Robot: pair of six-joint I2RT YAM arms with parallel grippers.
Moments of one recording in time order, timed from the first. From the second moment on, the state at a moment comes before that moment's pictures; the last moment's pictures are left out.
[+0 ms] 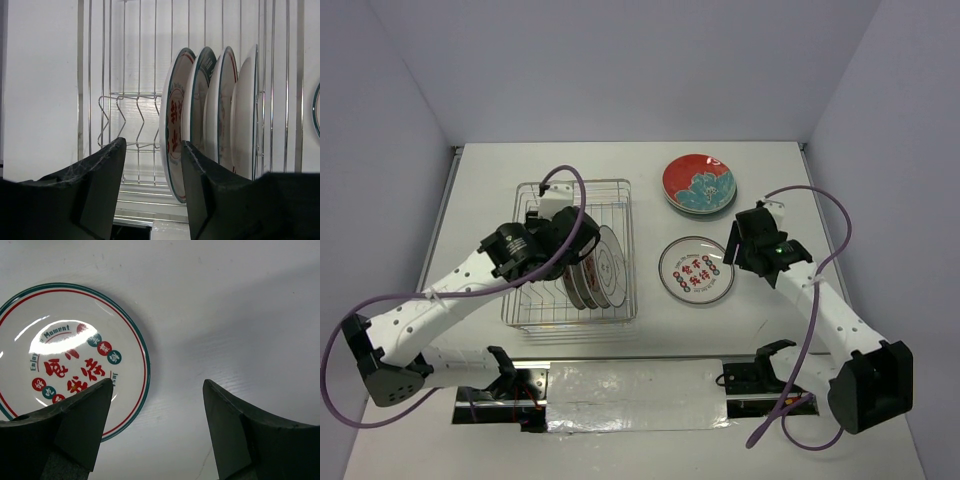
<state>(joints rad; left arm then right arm) -0.88 1.21 1.35 -1.16 -0.75 -0.70 0.30 1.06 0.79 -0.66 0.38 0.49</state>
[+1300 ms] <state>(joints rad) -0.83 1.33 1.77 -1.39 -0.98 -0.68 0.34 0.97 0.95 -0.78 0.38 0.46</state>
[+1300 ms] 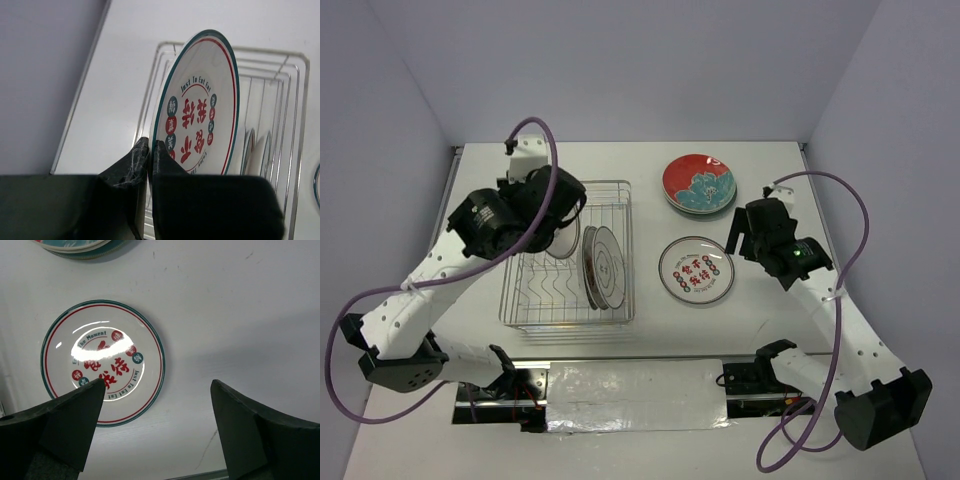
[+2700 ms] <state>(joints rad) -0.78 0.85 1.10 -0.20 -0.17 -0.72 0.34 0.54 0.79 0.07 -0.21 0.80</state>
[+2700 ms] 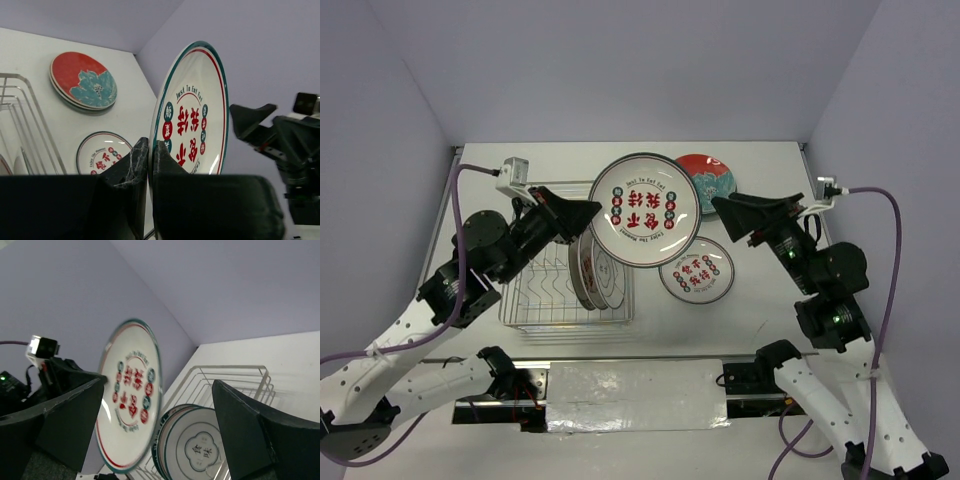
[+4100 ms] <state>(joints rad) -0.77 0.99 1.38 -0.86 -0.42 -0.52 0.03 1.13 0.69 -0.34 -0.31 0.51</state>
